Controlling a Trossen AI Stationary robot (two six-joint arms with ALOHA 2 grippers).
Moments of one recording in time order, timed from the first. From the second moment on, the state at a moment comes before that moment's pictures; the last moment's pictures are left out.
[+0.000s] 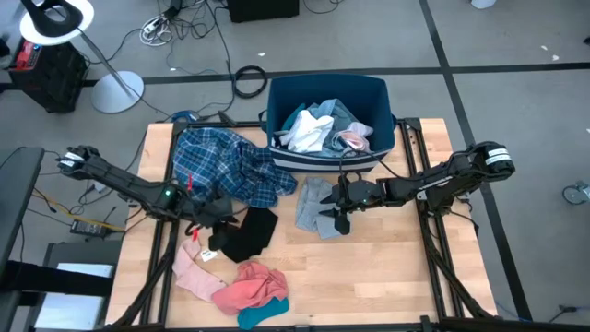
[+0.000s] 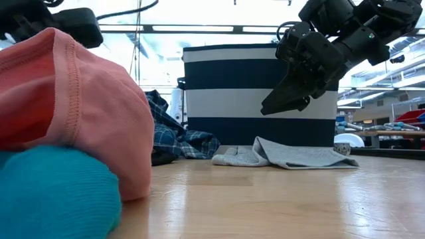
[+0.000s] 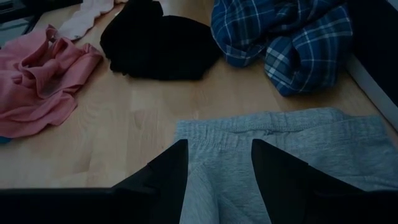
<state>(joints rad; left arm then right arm) -0.36 0.90 0.50 -0.41 -0.18 -0.57 0.09 1.41 0.55 0.32 0.10 0.26</state>
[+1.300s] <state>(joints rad) -0.40 1.30 0.43 0.02 -0.20 -0.52 0.09 1.41 0.55 0.31 0.11 0.26</state>
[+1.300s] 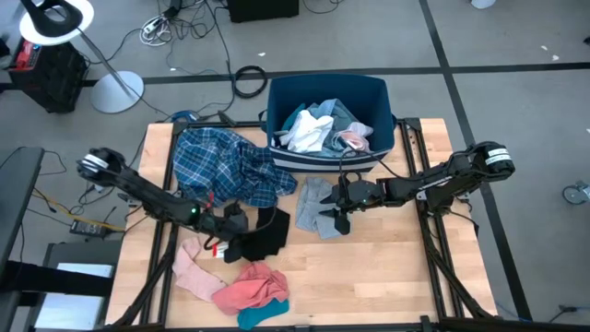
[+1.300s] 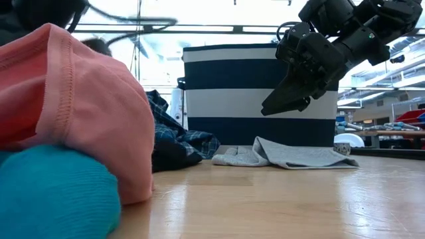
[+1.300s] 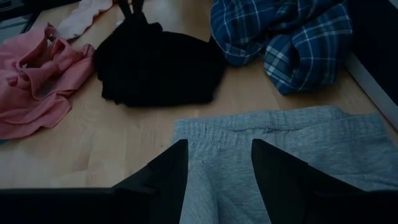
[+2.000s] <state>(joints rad) -0.28 1.27 0.87 -0.15 -0.35 -0.09 0.09 1.41 0.55 0.31 0.11 0.26</state>
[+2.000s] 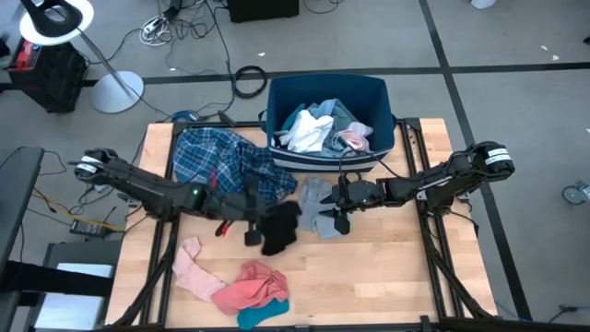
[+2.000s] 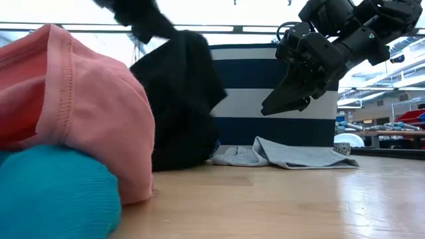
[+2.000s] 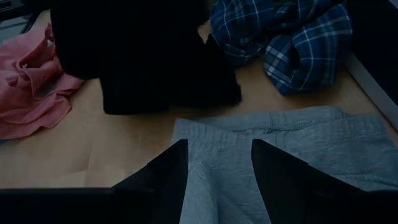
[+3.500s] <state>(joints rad) 0.41 2.04 2.30 -0.50 0.12 0.23 0.08 1.41 0.55 0.32 0.11 0.21</state>
